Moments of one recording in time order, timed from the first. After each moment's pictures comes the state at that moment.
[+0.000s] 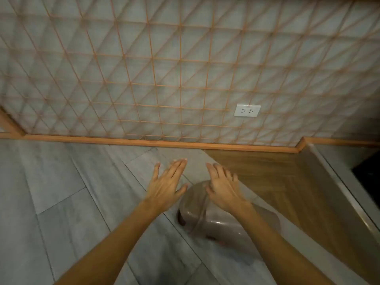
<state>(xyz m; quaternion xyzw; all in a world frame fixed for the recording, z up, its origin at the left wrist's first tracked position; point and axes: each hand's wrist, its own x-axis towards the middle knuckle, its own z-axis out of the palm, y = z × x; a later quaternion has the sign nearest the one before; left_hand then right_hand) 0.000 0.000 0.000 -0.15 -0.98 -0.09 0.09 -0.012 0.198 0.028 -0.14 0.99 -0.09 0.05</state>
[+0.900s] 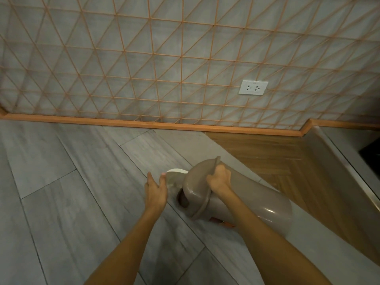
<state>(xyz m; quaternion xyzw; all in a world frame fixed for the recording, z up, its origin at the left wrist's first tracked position) 0.030 0.001 -0.113 0.29 -0.77 -0.57 -0.03 -0.011 0.164 -0.045 0.16 0.92 -0.35 0.11</state>
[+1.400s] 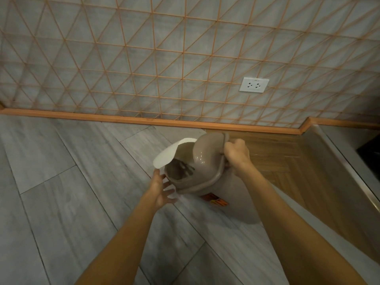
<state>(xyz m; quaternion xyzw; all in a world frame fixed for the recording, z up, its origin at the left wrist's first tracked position) 0.019 -0.008 -0.093 0.37 -0.45 -0.79 -0.19 -0.038 0.185 0.007 0.22 0.84 -0.49 0.04</state>
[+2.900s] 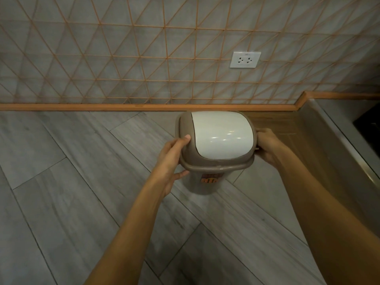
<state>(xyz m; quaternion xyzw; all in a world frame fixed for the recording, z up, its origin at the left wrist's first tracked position) 0.043 0.053 -0.004 0.22 -0.61 -0.75 -0.15 -0.038 0.299 -0.016 0.22 0.76 -0.60 0.10</state>
